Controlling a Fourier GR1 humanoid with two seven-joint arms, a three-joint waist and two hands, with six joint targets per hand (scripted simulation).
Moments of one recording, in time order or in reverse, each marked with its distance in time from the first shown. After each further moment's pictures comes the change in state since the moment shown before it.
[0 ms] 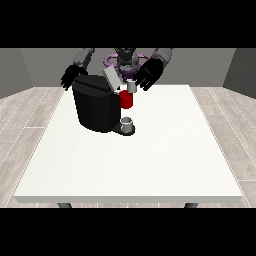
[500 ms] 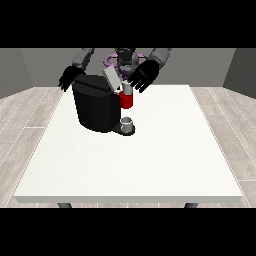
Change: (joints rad) left arm -0.044 -0.010 0.002 0.018 -0.011 -0.017 0.016; right arm -0.022 -0.007 -0.017 -0.004 -0.014 -0.013 0.021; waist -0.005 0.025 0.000
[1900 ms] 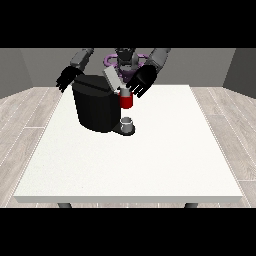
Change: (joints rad) left arm 0.008 -0.036 -0.009 0.027 -0.041 -0.004 0.003; right arm 0.012 -0.018 -0.035 0.012 -0.029 0.018 -0.019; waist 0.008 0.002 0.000
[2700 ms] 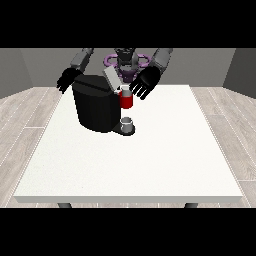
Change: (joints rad) left arm 0.007 0.033 -0.013 -0.013 -0.039 0.006 -0.070; right arm -0.004 0.001 0.000 -0.006 0.001 -0.002 -0.026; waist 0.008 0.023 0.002
